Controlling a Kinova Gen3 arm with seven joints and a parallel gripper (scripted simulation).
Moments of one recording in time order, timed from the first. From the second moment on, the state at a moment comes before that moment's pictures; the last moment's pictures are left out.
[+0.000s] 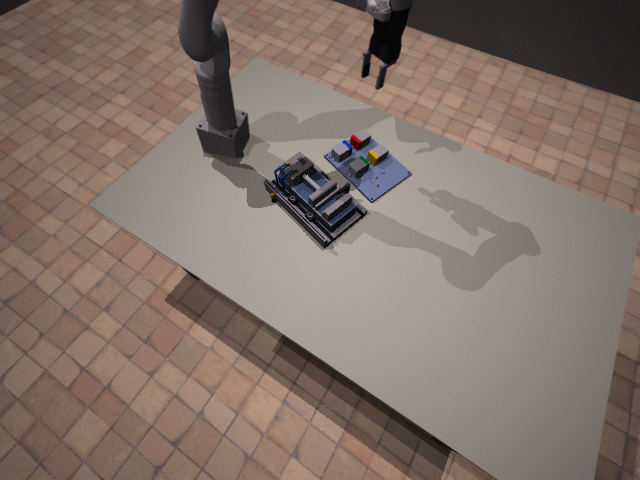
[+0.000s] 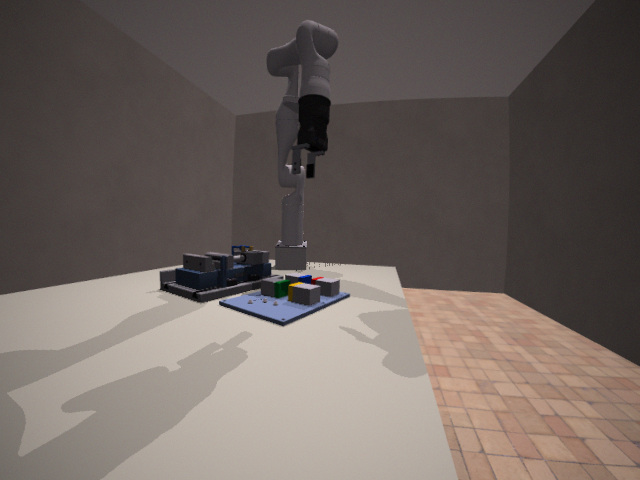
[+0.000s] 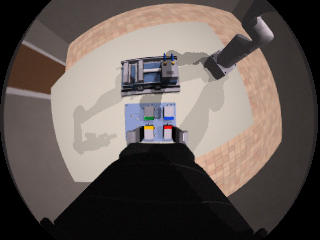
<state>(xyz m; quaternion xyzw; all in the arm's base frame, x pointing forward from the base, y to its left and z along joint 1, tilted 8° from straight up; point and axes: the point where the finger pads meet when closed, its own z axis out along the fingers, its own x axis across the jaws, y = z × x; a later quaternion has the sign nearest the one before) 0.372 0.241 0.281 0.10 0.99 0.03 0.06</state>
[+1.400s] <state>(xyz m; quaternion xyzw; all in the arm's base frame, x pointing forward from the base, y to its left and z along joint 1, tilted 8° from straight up) 0.391 0.333 0.291 0.09 0.99 0.04 0.06</state>
